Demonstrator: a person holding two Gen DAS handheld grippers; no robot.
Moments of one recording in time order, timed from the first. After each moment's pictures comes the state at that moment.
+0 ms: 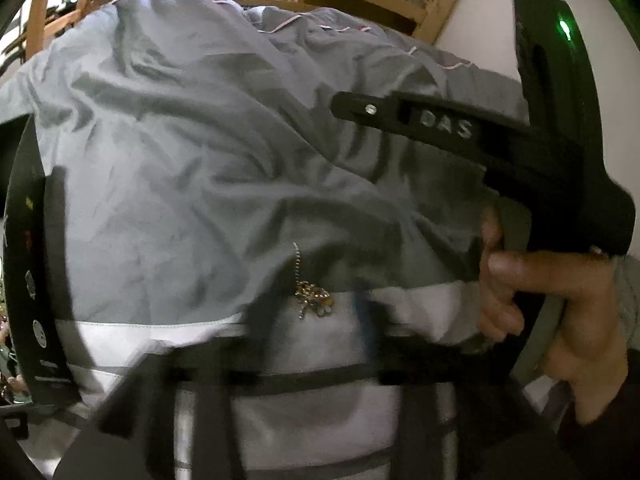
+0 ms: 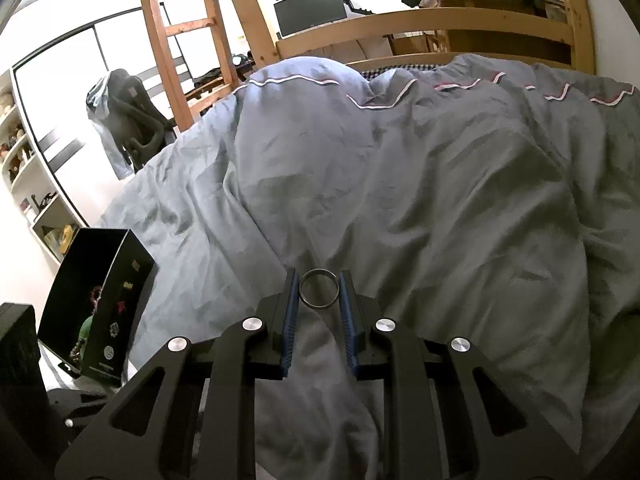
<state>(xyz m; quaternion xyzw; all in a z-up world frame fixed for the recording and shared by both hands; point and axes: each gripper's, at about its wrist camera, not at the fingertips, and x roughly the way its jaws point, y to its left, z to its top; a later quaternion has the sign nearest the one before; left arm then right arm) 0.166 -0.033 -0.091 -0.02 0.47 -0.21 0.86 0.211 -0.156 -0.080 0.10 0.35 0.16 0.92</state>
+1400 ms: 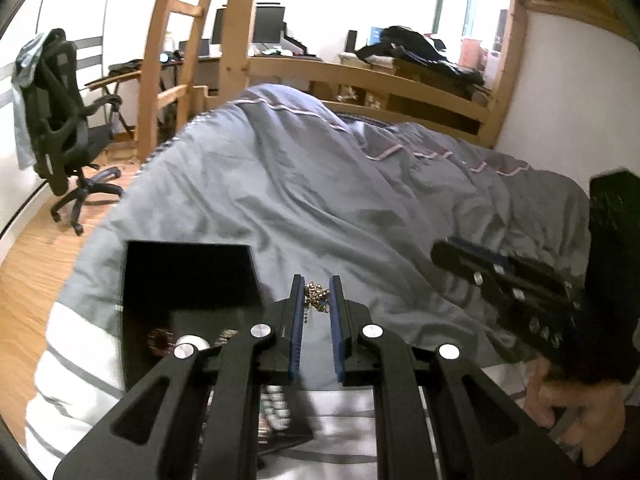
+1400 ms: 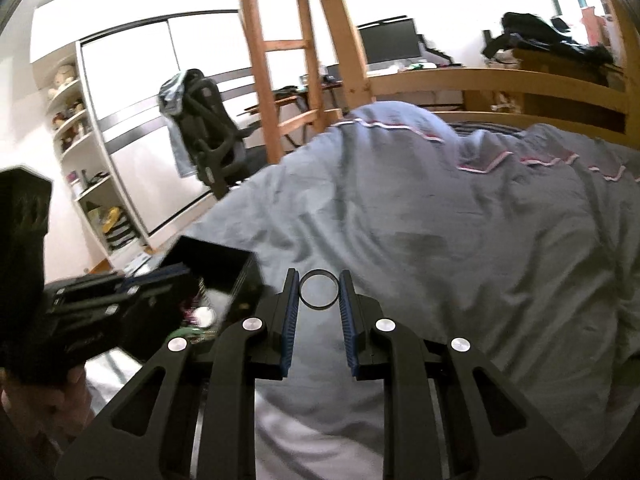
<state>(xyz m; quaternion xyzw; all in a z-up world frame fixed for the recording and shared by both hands) 0.151 0.094 0.022 -0.04 0.33 -0.07 0.94 0.161 -0.066 -0.013 0.06 0.28 0.27 0.92</state>
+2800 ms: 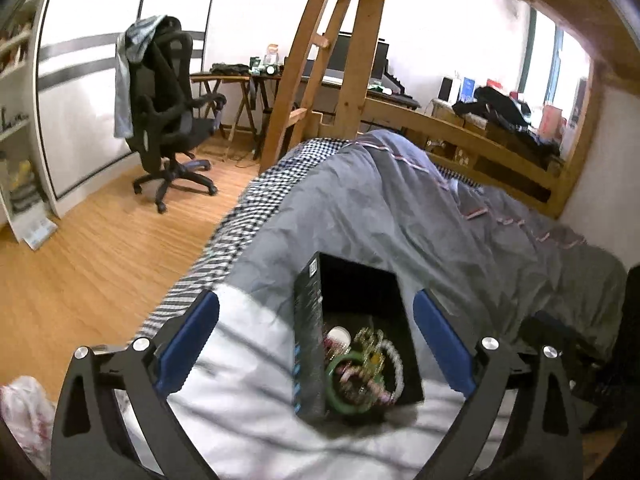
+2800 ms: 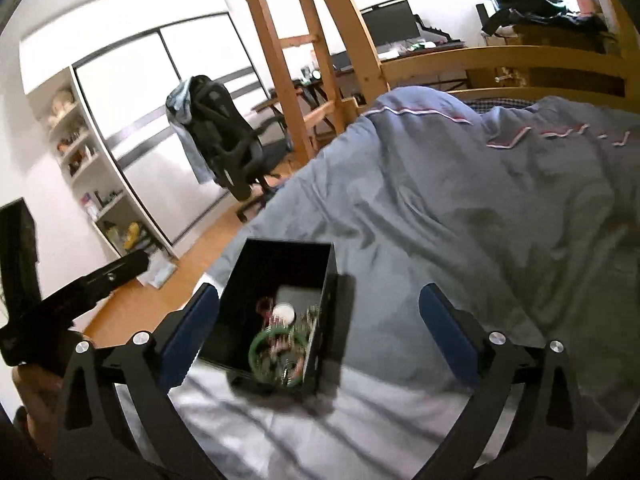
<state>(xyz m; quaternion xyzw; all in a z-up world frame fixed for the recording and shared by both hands) 0.062 0.193 0.078 -0.09 0.30 0.08 0.95 0.105 -0.034 0.027 0.10 0.33 0.26 0.90</state>
